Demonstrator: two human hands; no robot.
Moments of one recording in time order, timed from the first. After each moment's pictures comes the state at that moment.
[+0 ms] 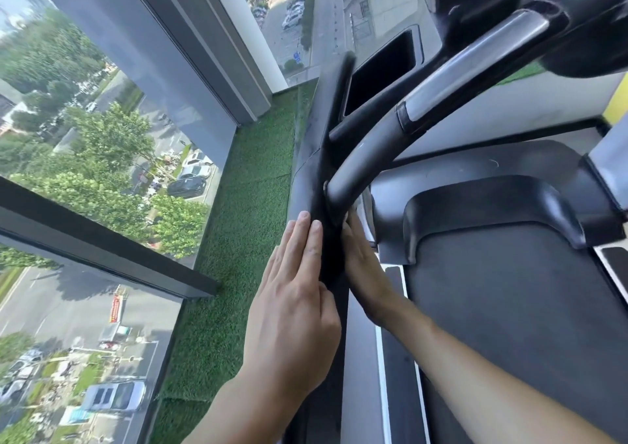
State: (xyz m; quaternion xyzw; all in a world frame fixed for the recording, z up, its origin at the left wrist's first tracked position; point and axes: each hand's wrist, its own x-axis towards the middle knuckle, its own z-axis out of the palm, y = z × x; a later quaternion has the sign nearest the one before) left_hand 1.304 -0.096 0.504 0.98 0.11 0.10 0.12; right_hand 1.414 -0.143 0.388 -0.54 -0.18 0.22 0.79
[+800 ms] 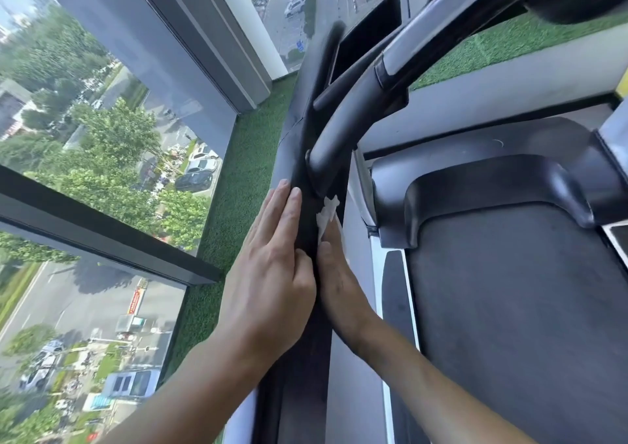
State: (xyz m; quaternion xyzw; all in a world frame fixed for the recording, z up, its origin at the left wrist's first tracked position) left_hand 1.307 -0.099 0.509 0.98 0.15 0.08 0.13; right_hand 1.349 -0.153 0.386 -0.57 -0.21 0.18 0.78
